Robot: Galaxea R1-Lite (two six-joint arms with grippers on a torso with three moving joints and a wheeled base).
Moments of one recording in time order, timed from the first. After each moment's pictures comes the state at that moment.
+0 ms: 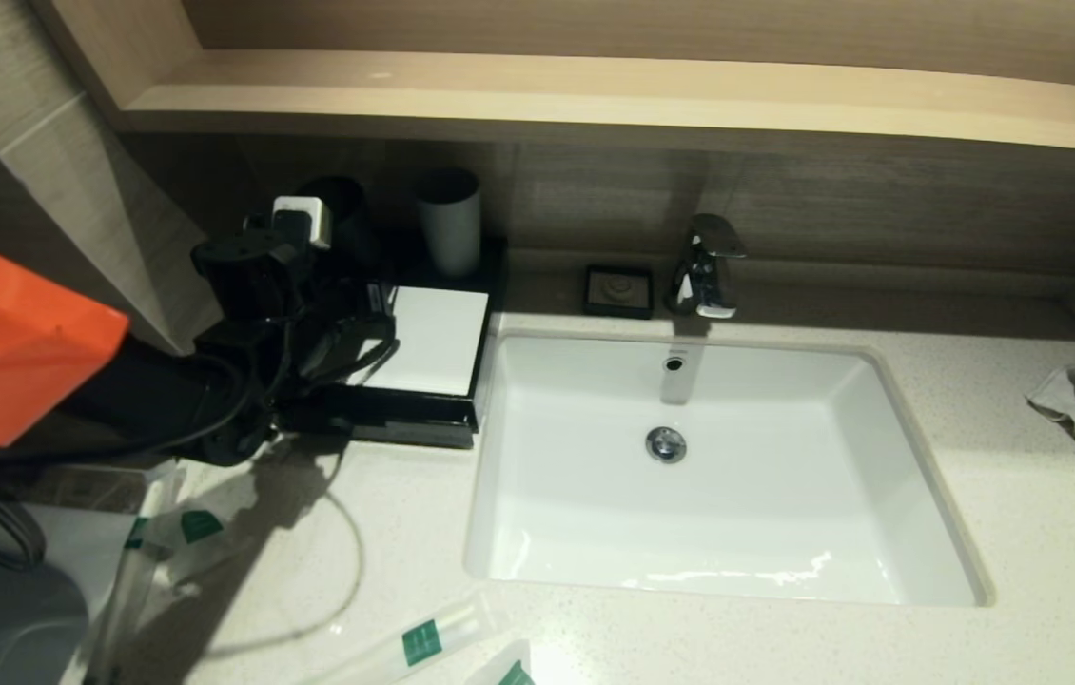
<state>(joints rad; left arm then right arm) -0.24 2.05 -1.16 -1.04 0.16 0.05 0.00 0.00 -0.01 0.03 0.00 -0.01</state>
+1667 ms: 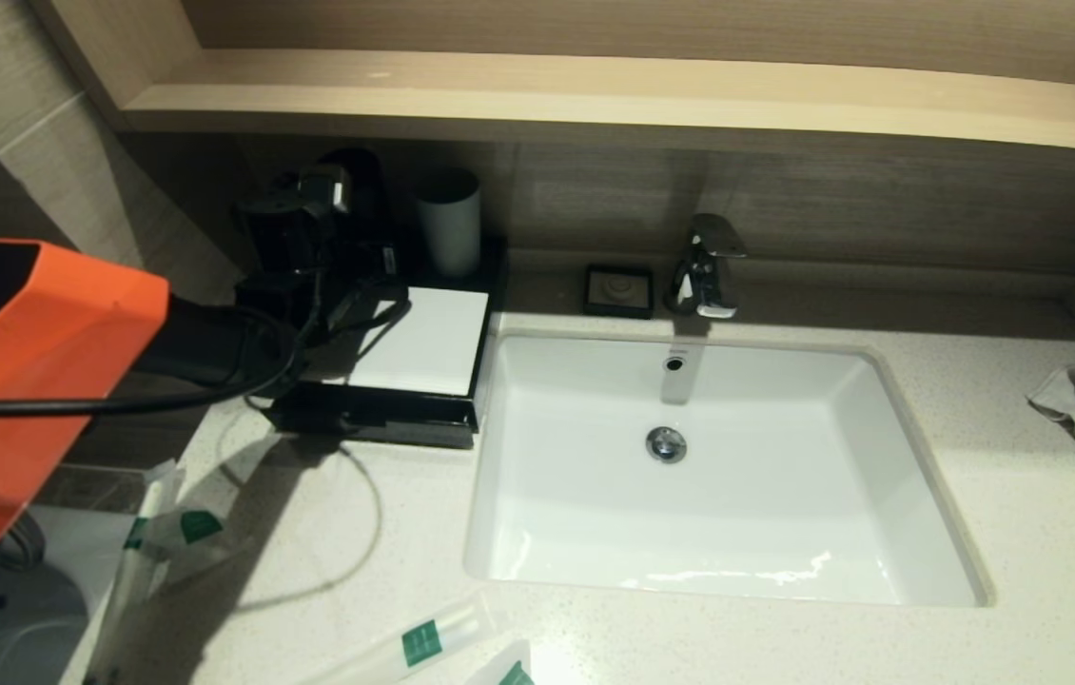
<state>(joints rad) -0.23 2.18 -1.52 -0.81 0.15 0.05 0.00 0.00 -0.01 0.03 0.00 -0.01</state>
